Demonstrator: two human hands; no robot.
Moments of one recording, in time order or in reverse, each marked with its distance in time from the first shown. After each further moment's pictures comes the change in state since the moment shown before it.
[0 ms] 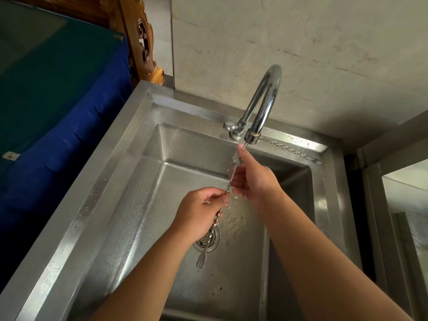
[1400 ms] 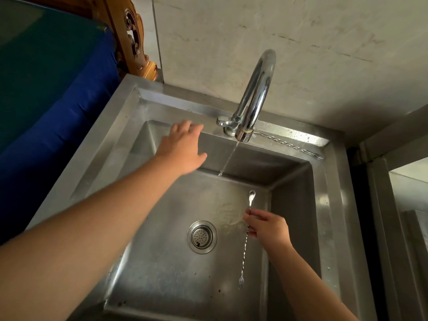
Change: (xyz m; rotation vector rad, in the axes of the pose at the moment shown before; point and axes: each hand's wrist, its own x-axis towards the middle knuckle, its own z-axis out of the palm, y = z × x) left_hand 0.123 0.063 -0.035 1.265 0.089 0.261; right_hand 0.042 0.142 -0.074 -0.147 0.174 -0.008
